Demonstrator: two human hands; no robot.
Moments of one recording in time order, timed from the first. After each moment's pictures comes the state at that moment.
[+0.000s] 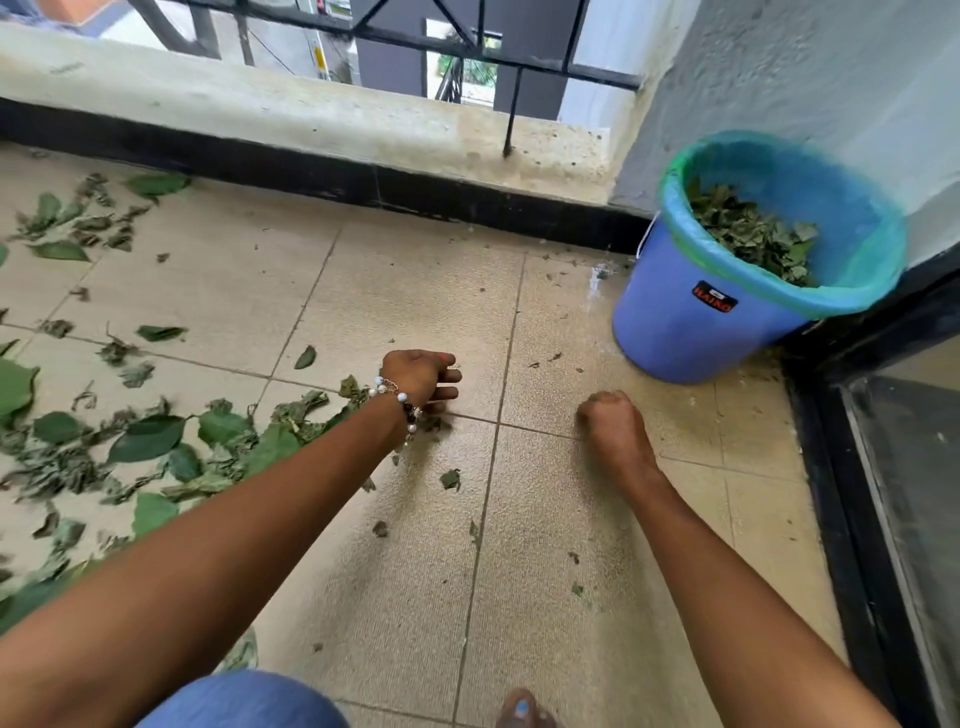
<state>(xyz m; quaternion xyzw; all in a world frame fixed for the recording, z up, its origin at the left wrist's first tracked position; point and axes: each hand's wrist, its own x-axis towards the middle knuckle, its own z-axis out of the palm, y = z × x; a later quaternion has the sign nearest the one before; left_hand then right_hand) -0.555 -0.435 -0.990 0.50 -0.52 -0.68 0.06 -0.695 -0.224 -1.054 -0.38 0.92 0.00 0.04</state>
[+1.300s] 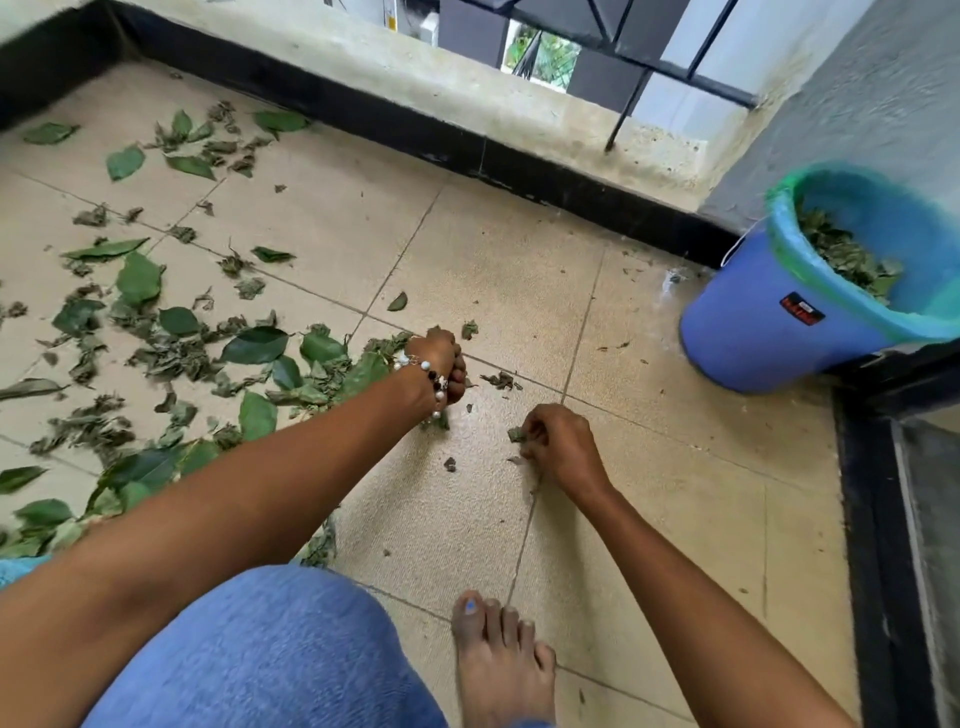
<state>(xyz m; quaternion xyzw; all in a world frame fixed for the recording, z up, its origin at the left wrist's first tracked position) -0.475 -0.459 -0.998 0.54 -0.31 -0.78 0.08 -0.556 -0.277 -1.027 -0.41 0.86 -0.20 0.21</state>
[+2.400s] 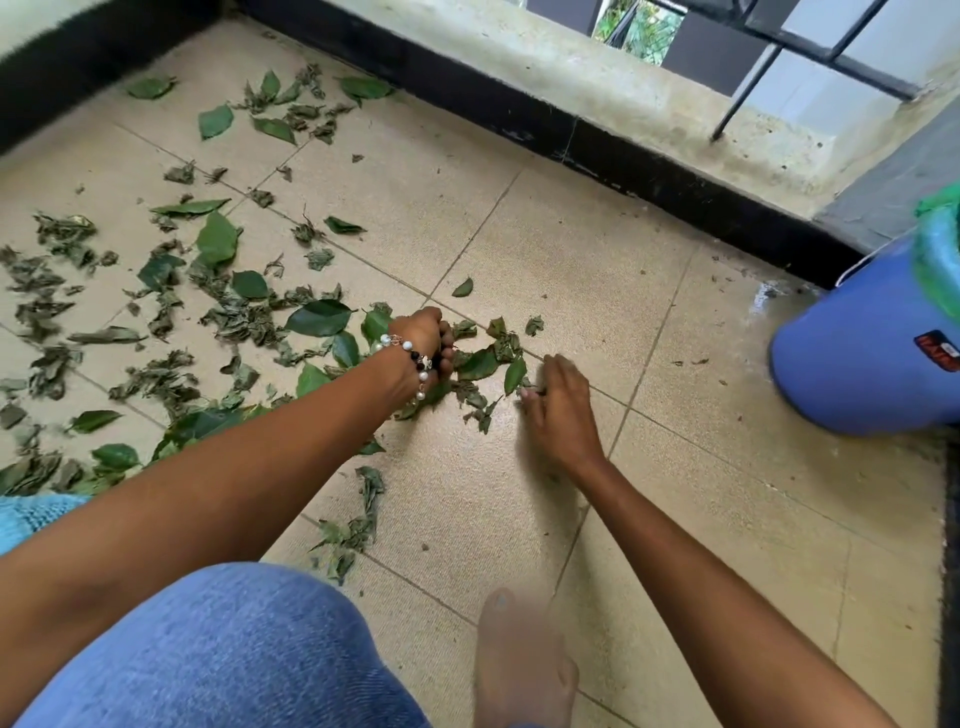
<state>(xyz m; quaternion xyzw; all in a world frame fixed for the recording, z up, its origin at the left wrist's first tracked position) -0.417 -0.466 -1.024 0.54 -0.19 -0.79 0.22 -0.533 -0.349 -1.052 -0.42 0.85 -0.22 0.25</state>
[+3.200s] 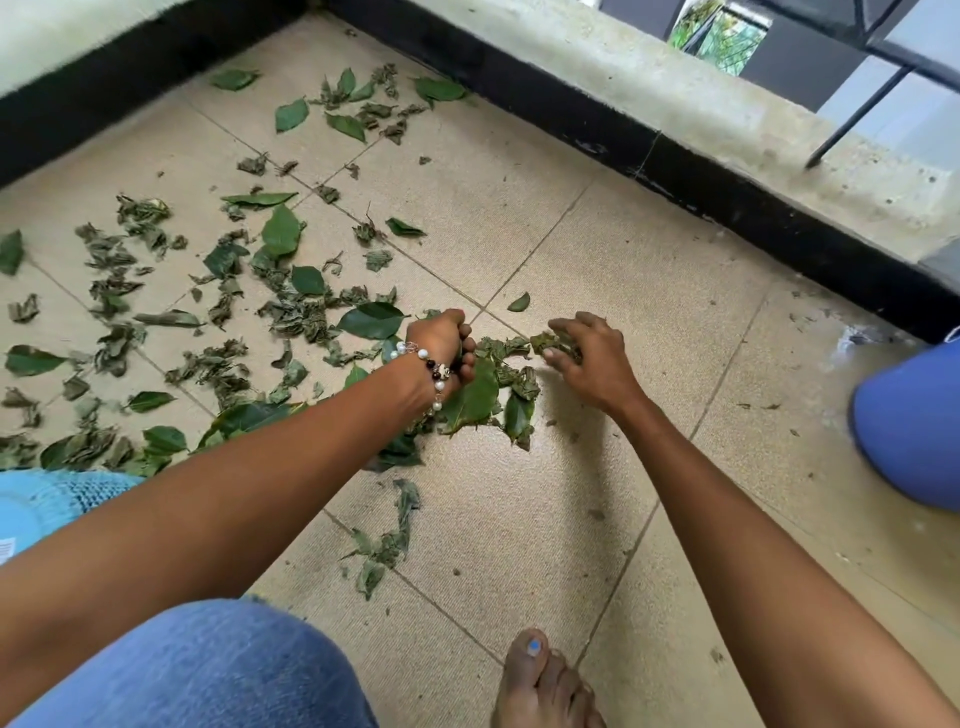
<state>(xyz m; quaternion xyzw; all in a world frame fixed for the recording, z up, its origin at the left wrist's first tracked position) -0.397 -0.538 -1.011 0.60 -0.25 -0.73 0.21 -0.570 -0.446 -1.040 -0.50 0.81 -0.18 0.25</state>
